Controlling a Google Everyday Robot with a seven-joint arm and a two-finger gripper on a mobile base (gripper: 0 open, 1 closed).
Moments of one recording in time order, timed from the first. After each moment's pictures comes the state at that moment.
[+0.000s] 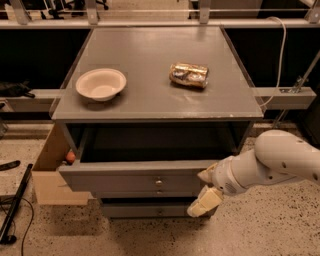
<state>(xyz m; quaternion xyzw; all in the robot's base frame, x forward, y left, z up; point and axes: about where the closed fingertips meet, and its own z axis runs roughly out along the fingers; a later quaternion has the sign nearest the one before) 0.448 -0.119 0.647 -0.50 0.81 0.22 0.23</state>
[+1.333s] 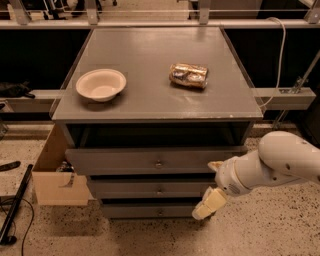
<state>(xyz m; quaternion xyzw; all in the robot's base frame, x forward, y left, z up) 0.449 -0.128 0.645 -0.50 0.81 0.21 0.23</state>
